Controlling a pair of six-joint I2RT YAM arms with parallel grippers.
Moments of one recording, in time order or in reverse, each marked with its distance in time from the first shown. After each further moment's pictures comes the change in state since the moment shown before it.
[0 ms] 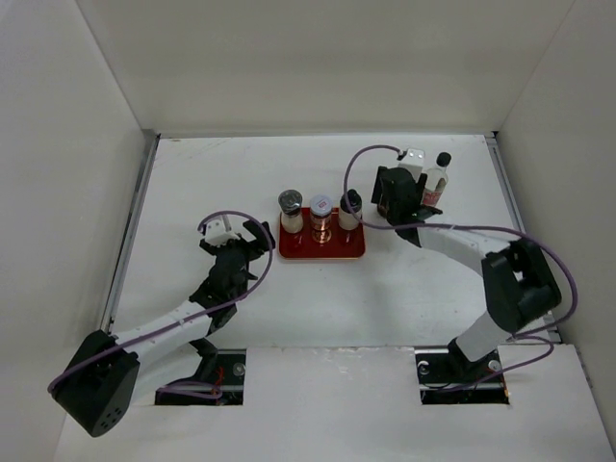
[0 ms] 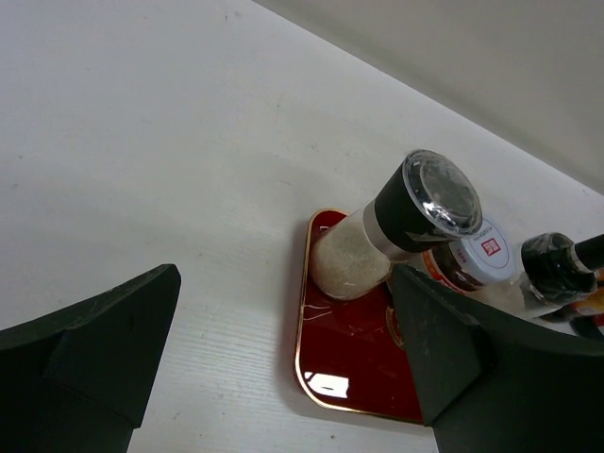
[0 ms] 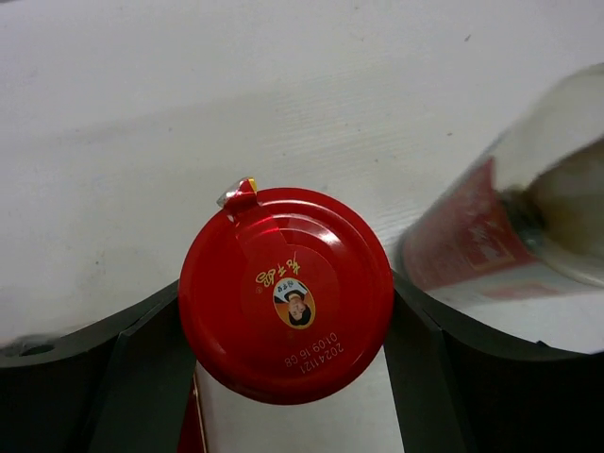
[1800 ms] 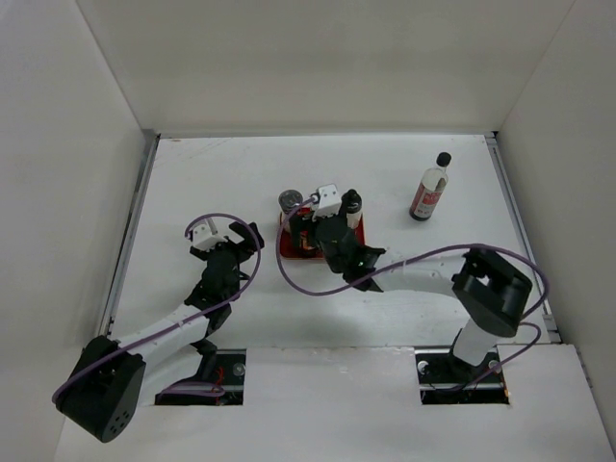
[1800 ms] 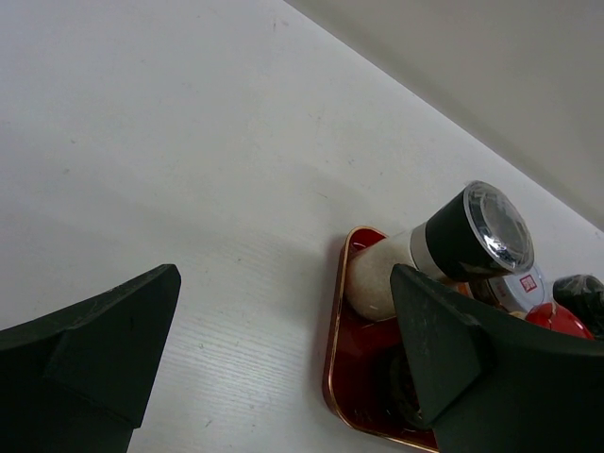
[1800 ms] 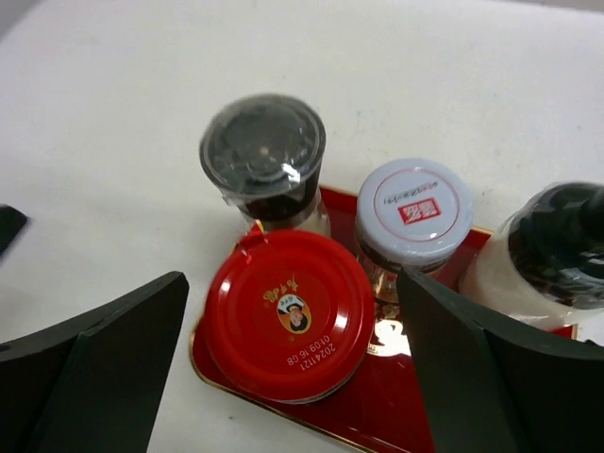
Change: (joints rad) left arm 0.111 -0.011 -0.059 0.033 0.033 -0.074; right arm 0.527 0.066 -0.050 0.375 -0.010 -0.124
